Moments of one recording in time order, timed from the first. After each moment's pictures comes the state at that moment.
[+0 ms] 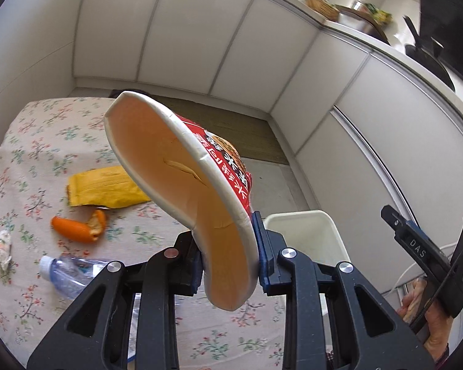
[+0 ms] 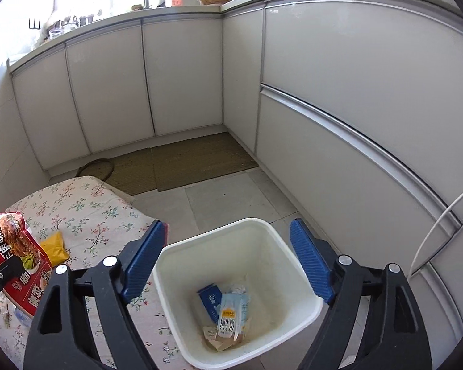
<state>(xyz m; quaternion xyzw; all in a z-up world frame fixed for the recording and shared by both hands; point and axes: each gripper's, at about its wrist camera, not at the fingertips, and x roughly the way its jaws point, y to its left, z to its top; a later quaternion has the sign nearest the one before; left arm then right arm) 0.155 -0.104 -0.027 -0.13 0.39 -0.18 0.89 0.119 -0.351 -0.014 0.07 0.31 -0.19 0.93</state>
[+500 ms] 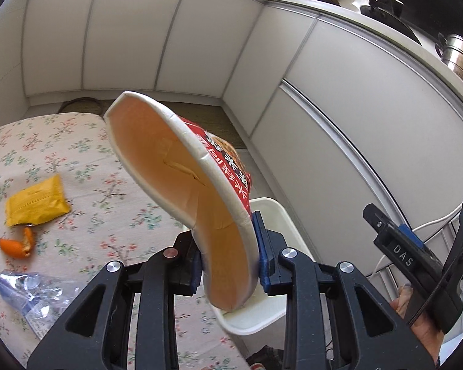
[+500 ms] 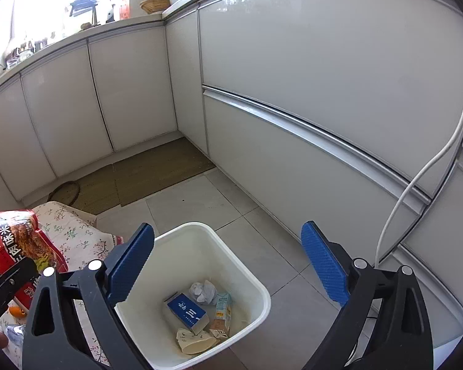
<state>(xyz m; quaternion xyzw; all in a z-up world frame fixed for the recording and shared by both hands) 0.162 -0.217 -0.017 -0.09 0.40 -0.26 0.87 0.085 -0.425 -0.016 0.12 0.30 -0.27 0.90</state>
